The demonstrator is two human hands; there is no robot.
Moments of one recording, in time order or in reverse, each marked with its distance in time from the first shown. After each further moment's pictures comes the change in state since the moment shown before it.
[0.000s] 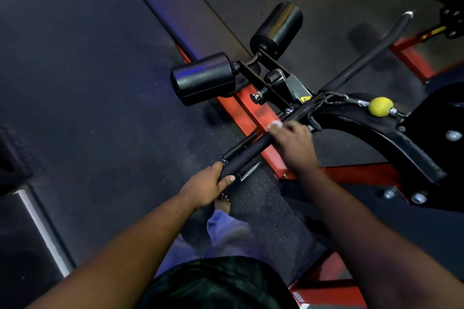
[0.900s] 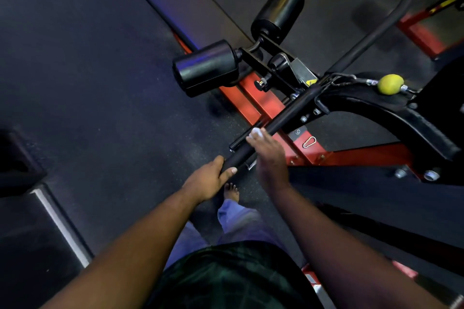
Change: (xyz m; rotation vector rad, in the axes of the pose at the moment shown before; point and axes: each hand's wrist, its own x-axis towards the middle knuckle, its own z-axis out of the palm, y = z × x) left_hand -0.020 -0.013 -0.003 -0.002 -0.019 -0.009; right_hand -0.048 -0.114 0.023 0.391 0.148 0.109
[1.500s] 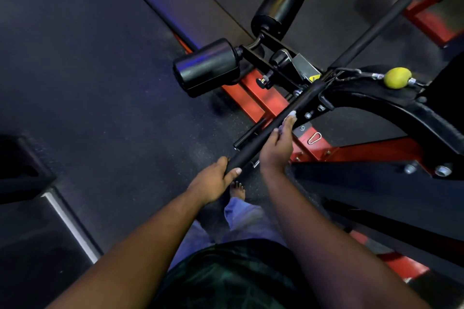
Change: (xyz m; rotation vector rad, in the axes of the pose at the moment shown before) left_hand 0.002 0.003 -0.002 -0.008 -0.036 -0.038; right_hand 0.038 -0.015 0.020 0.658 0.464 0.718
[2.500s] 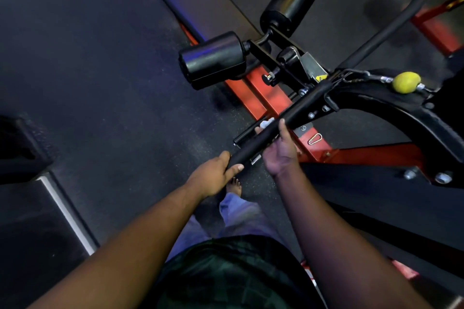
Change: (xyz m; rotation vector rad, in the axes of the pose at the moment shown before) left_hand 0.000 -0.003 0.002 0.018 0.018 0.048; right_hand 0.015 -0.007 -0.018 0.811 -0.330 0.790
